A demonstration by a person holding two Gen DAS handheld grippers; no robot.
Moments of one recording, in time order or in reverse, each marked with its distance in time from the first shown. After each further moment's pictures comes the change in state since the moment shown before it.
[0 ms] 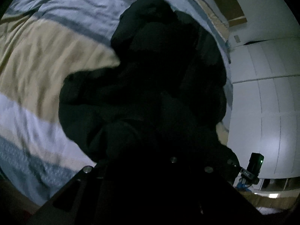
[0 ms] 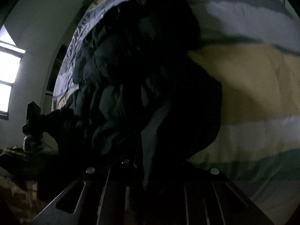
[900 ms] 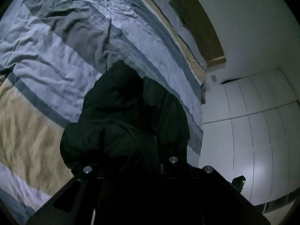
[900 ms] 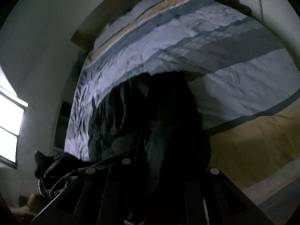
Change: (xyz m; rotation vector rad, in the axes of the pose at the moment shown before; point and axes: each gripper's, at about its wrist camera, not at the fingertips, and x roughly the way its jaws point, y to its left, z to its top) left arm -0.059 -0.017 0.144 -0.077 -0.264 -0.207; right arm -0.065 0.022 0.146 0.227 -0.341 0.060
